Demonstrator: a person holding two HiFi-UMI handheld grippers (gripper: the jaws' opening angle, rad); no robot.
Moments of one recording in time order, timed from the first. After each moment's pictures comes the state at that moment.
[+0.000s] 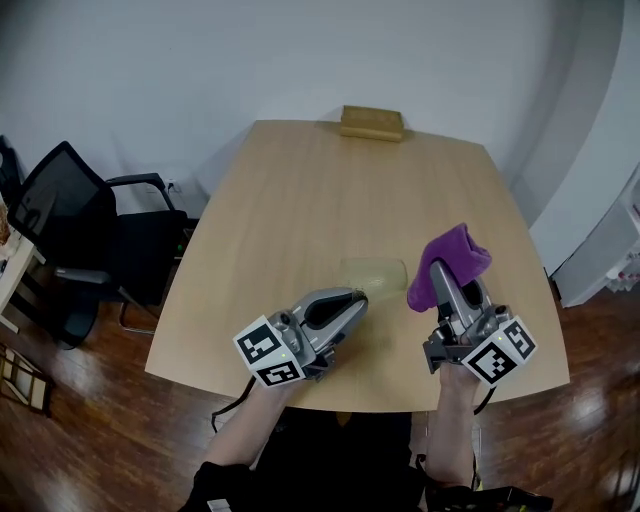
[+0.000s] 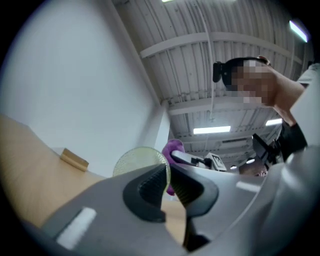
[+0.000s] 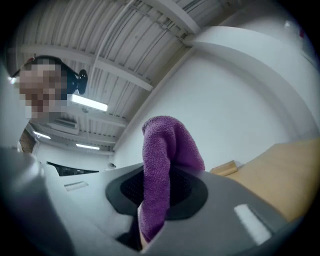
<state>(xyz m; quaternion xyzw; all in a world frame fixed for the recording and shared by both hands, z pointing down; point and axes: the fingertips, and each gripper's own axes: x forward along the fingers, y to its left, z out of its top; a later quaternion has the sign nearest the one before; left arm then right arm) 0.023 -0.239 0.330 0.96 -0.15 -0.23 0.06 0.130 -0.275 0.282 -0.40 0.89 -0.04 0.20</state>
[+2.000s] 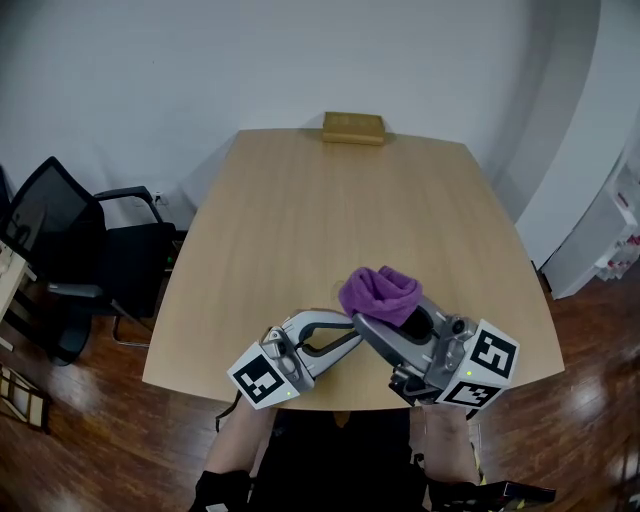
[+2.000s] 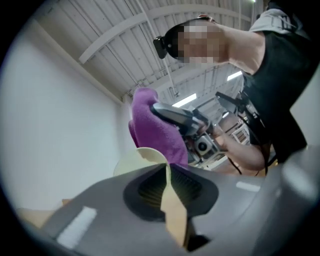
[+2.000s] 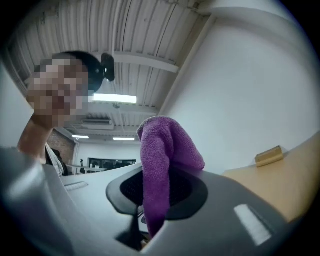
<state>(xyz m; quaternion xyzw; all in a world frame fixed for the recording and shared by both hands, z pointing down) 0.039 -0.189 0.355 0.97 -0.10 -0.08 -0.23 0.023 -0.194 0.257 -0.21 0.97 -0.03 0.13</state>
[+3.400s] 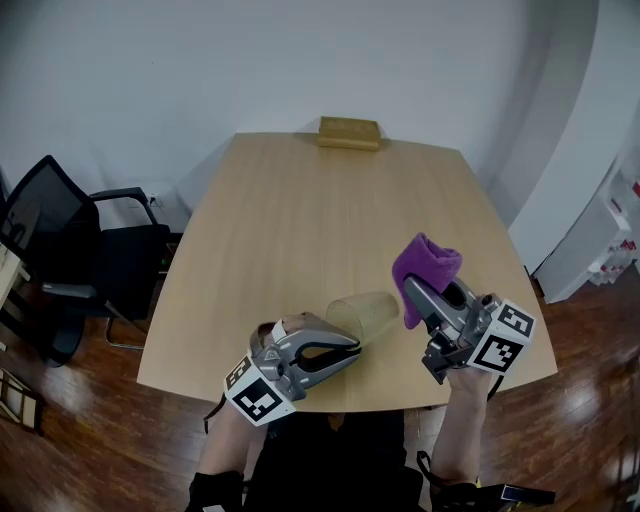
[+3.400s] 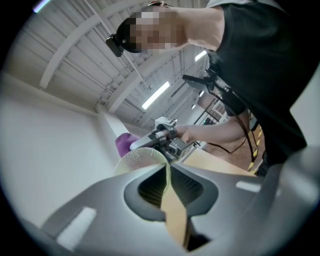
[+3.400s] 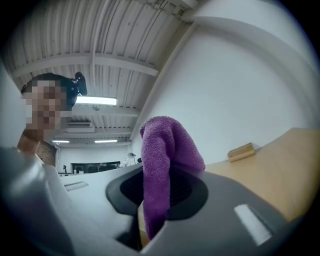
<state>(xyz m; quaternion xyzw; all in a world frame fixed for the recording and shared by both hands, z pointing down) 0.041 -0.160 0.370 0.92 -0.07 -0.03 -0.38 0.103 -0.249 0.277 -0.30 0.94 -0.09 0.12</state>
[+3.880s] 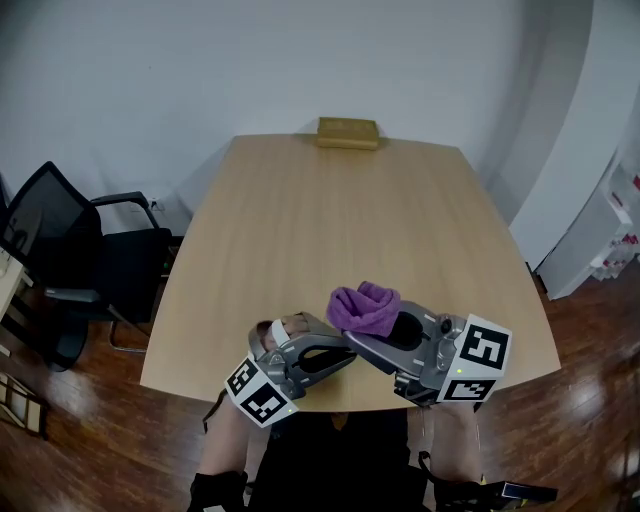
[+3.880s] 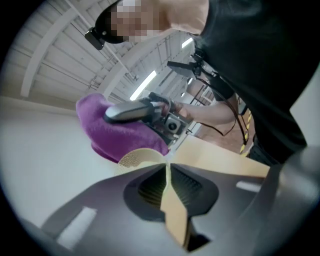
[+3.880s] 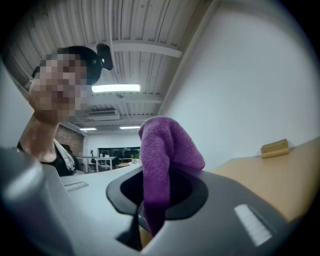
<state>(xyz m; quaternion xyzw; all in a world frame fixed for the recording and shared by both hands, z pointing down) 0.046 -0.164 0.396 0.90 -0.06 0.06 -0.43 0.011 -0.182 0.277 -0.16 0.98 -0.05 0.06</state>
